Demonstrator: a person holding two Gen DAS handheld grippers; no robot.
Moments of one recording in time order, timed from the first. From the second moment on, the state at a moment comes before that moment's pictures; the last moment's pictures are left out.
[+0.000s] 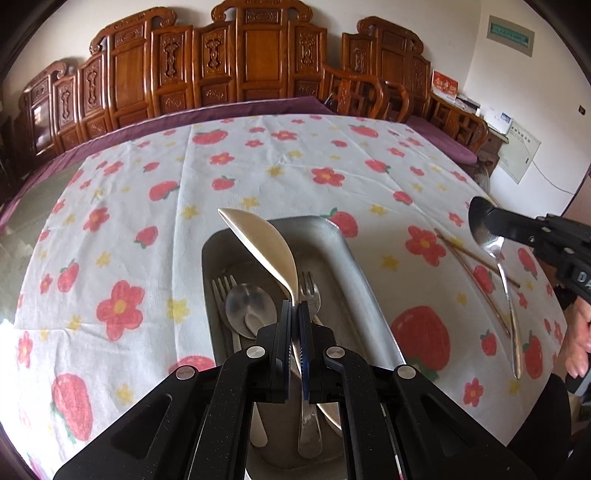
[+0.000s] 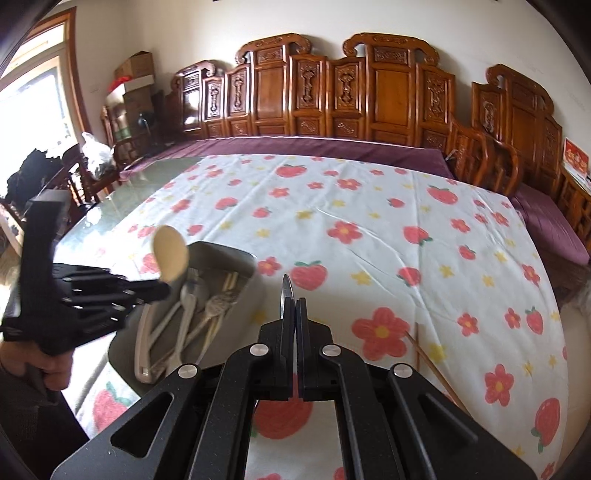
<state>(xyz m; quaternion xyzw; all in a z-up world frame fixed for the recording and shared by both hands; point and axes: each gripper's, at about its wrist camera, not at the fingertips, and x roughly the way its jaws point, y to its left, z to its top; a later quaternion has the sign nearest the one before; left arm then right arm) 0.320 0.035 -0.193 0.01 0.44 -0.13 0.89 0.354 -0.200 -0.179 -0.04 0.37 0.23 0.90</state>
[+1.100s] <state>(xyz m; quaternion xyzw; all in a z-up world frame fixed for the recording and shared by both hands) 0.315 0.086 -0.161 0.00 0.41 -0.06 0.91 0.362 -0.121 -0.167 -0.05 0.37 0.28 0.89</state>
